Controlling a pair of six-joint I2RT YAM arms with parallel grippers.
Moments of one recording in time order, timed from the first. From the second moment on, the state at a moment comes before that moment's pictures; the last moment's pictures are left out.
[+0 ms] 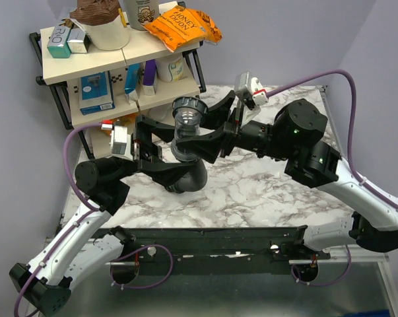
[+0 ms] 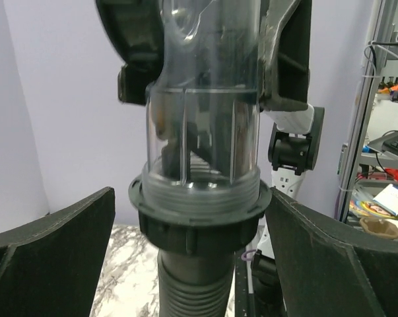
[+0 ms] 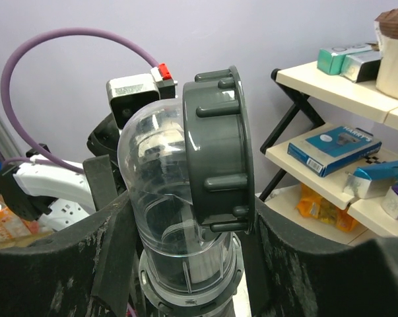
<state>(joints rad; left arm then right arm) -0.57 0.79 0.83 0.72 0.73 -0.59 1.14 1.29 1.72 -0.18 -0.22 0.10</state>
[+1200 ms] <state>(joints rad) -0.58 0.77 0.80 0.73 0.75 -0.58 1.14 1.33 1.76 -0.20 -0.25 0.11</state>
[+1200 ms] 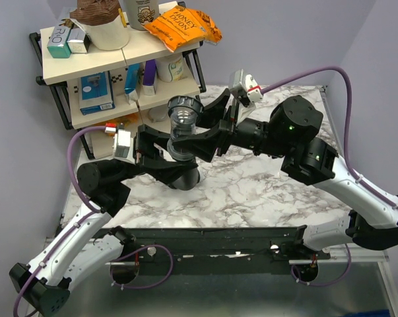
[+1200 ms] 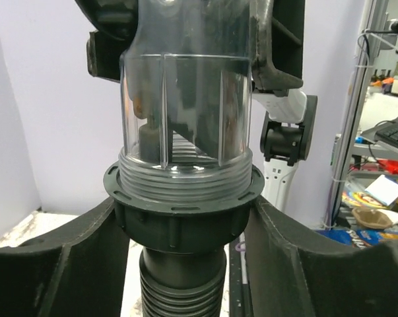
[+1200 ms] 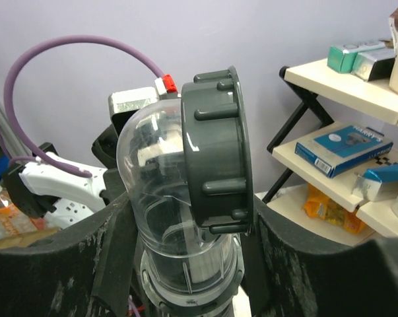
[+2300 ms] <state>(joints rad) -0.58 0.76 0.80 0.72 0.68 -0.66 1.14 1.33 1.72 -0.12 -0.25 0.13</state>
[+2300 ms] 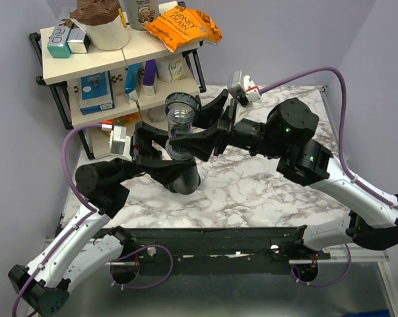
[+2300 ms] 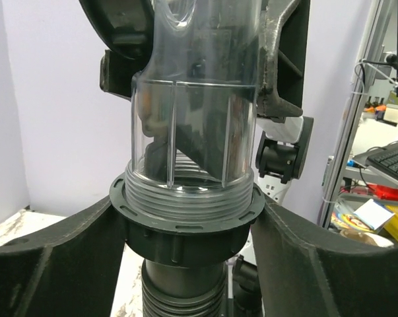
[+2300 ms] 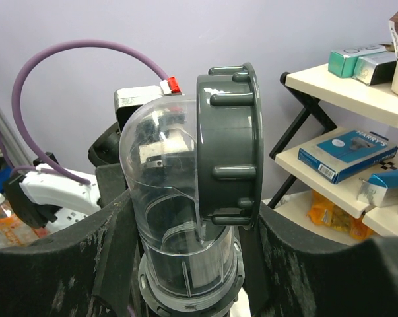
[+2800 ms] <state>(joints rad) -0.58 0.75 0.80 0.70 0.65 -0.63 1.14 1.33 1.69 -0.08 -0.23 0.14</state>
